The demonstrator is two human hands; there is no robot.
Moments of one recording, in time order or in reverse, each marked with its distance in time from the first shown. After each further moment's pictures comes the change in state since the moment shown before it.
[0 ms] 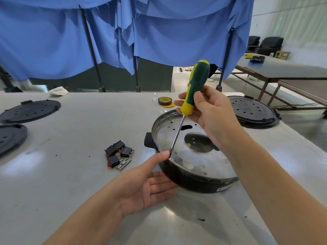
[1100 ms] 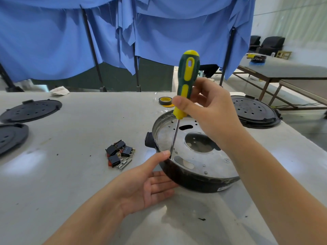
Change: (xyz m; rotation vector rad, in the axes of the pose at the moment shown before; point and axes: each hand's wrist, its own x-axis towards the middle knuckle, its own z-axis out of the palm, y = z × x) left_hand -0.003 0.000 0.002 0.010 0.024 0.005; right_hand -0.015 -0.015 0.010 -0.357 -0.047 -0.246
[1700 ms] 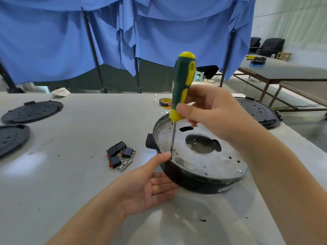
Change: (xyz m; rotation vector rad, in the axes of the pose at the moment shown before) left_hand 0.003 -0.001 -0.001 0.011 0.001 -0.004; right_hand 0.001 -0.016 -0.013 -0.077 -0.250 0.147
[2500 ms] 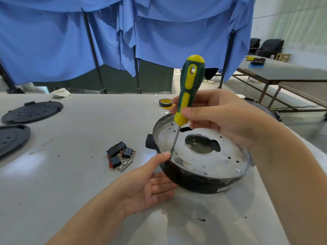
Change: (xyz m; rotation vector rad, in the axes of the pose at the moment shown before) left_hand 0.000 0.000 0.000 0.007 0.006 -0.002; right_hand -0.005 -0.009 -0.015 0.145 -0.175 0.190
